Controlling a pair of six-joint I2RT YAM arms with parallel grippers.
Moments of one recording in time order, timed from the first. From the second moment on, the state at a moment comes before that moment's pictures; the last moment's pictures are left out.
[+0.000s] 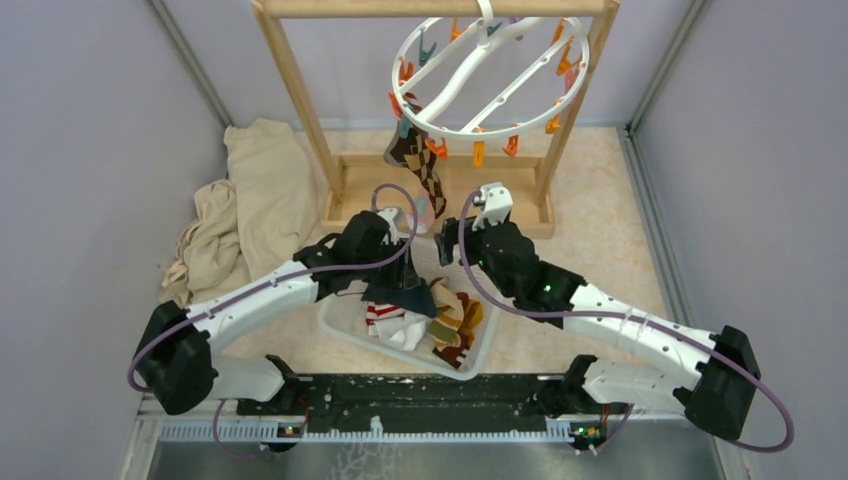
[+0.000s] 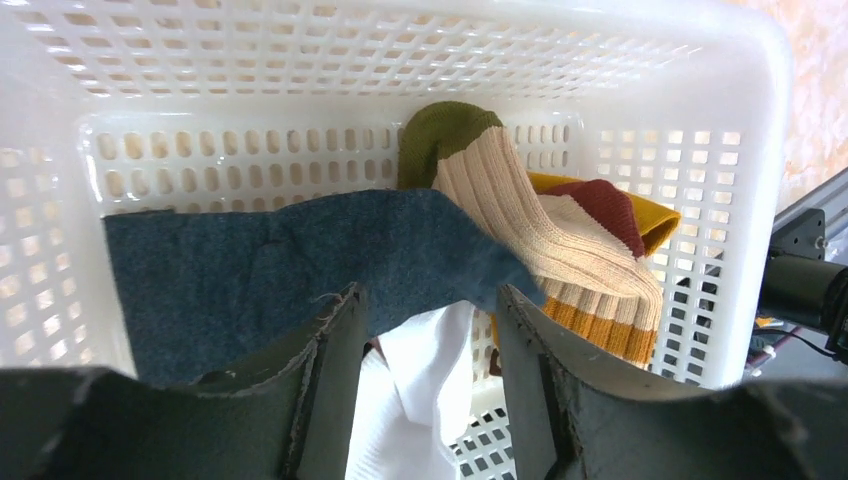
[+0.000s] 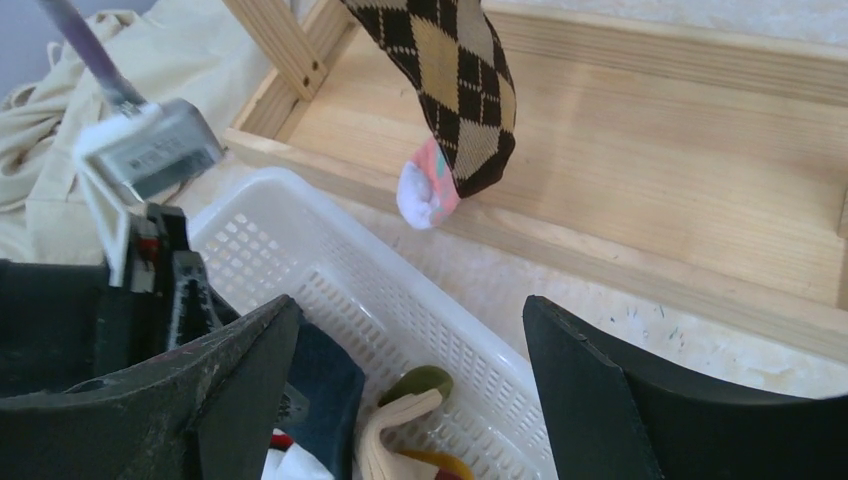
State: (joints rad) left arm -0.77 1.31 0.86 -0.34 0.09 -0.59; right arm 0.93 1.04 0.80 -0.02 0.45 0.33
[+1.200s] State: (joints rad) left arm -0.76 0.93 0.86 -0.39 0.14 -0.53; right arm 0.97 1.27 0.66 0.21 0.44 0.32
